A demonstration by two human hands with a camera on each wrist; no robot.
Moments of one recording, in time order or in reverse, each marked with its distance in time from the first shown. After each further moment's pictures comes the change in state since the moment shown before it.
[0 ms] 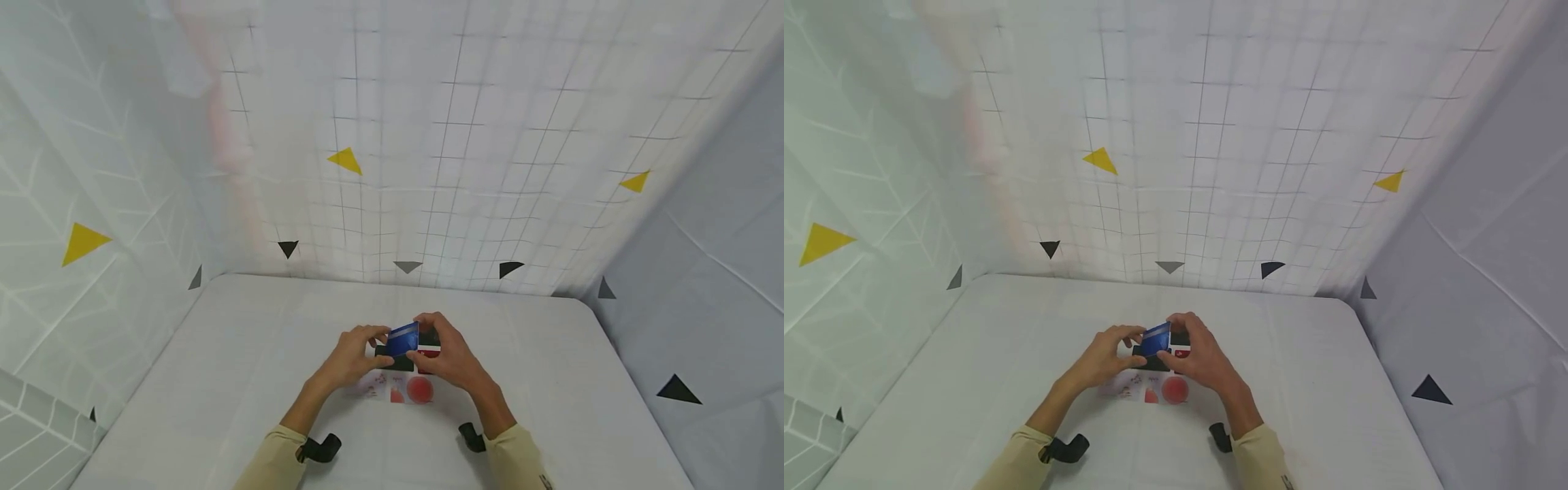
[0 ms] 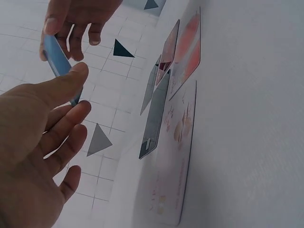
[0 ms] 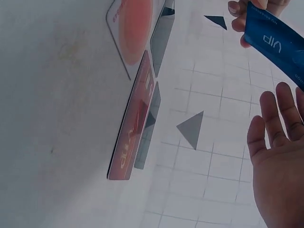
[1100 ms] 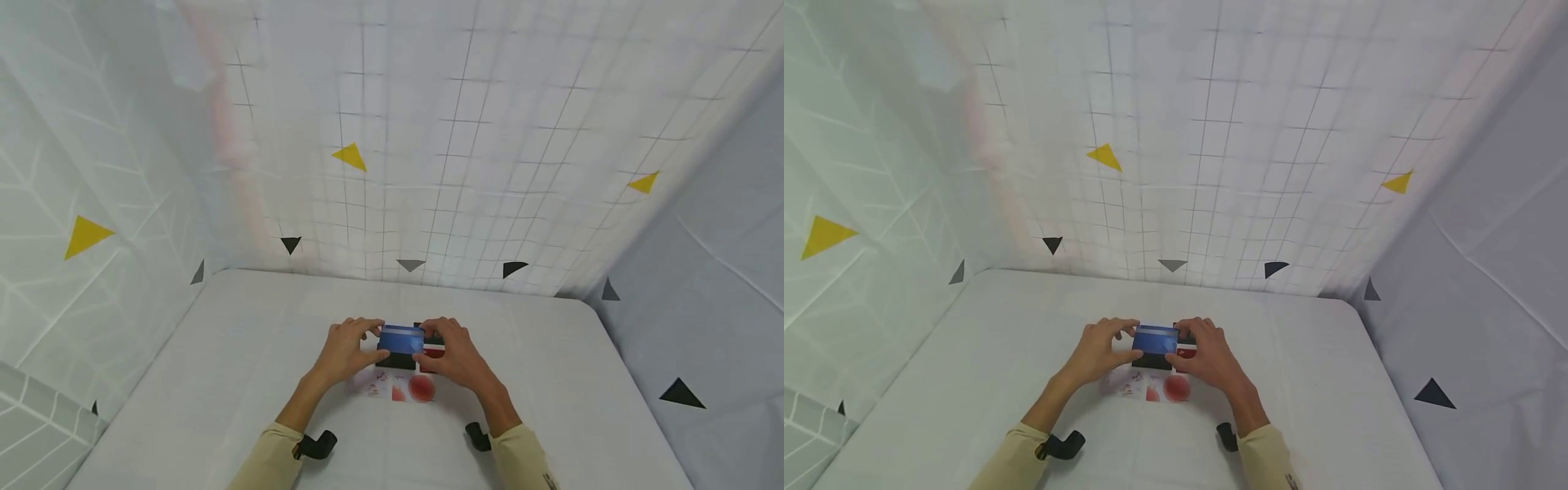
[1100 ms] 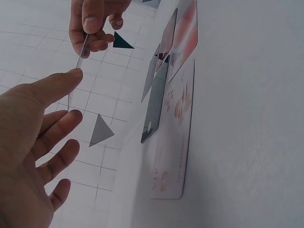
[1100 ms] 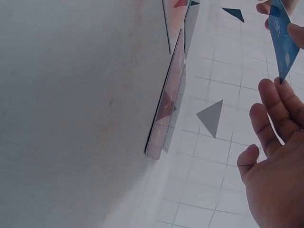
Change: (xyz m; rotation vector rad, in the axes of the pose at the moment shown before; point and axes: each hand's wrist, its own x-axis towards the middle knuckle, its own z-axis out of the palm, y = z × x) left_hand -0.002 -0.008 -0.008 0.238 0.145 0.044; right_hand 0.001 0.022 -0.001 -0.217 -0.037 0.041
